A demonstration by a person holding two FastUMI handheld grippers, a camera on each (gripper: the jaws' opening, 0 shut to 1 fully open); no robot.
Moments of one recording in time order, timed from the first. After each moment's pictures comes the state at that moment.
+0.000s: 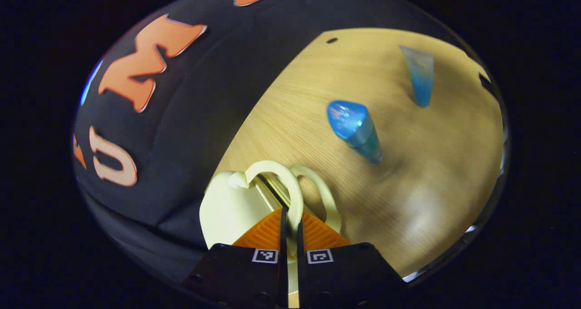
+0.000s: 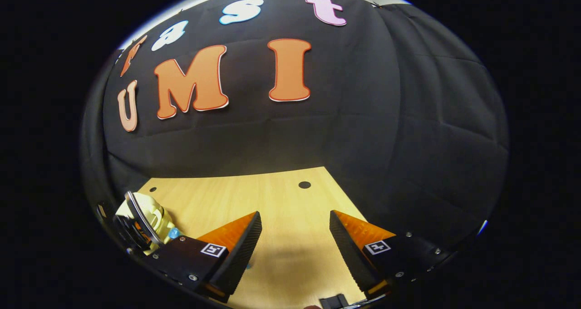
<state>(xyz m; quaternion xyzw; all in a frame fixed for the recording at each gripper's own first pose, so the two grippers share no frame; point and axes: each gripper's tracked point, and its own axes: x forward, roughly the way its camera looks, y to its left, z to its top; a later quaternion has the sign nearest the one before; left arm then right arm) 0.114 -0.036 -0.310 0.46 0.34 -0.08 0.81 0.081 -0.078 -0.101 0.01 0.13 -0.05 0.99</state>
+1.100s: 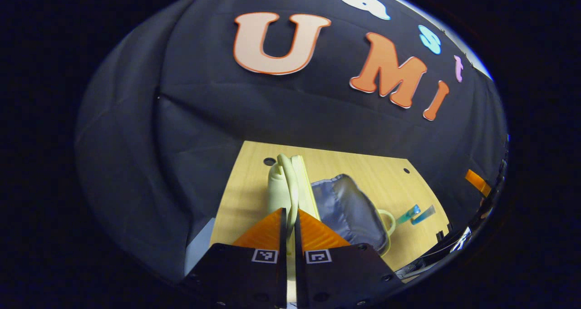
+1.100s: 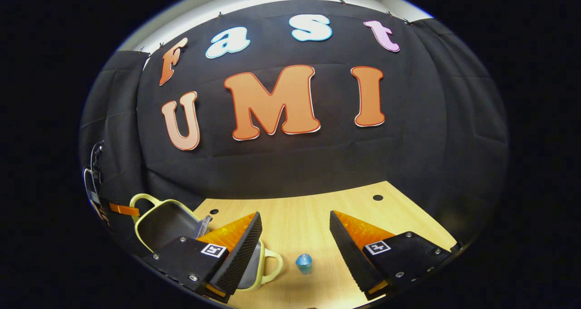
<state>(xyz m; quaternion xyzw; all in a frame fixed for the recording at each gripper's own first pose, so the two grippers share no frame) 0.110 0.314 -0.203 -0.01 0.27 -0.02 0.96 0.049 0.199 -0.035 0.03 0.08 0.04 1.00</state>
